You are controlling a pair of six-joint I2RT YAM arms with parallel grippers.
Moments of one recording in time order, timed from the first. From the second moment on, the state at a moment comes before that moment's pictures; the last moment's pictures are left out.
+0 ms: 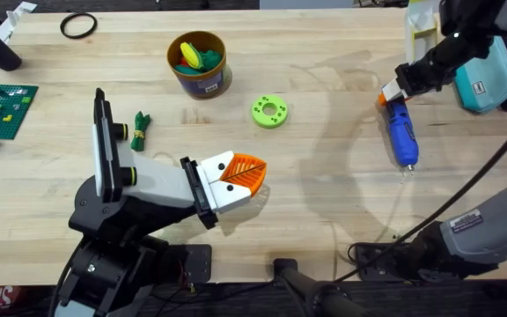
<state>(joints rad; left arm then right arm) -0.30 0.03 0.01 -0.08 0.86 -0.11 -0.18 1.89 1.35 -0.92 -0.09 -0.43</state>
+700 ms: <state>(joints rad) -0.30 0.03 0.01 -0.08 0.84 -0.11 -0.18 1.90 1.35 -0.91 -0.09 -0.42</state>
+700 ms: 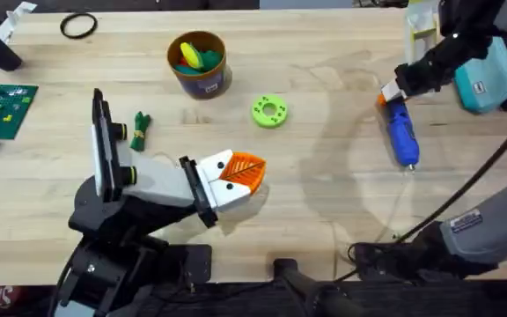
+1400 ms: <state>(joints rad) -0.30 0.03 0.01 -0.08 0.84 -0.11 -0.18 1.90 1.35 -1.03 -0.09 -0.32</state>
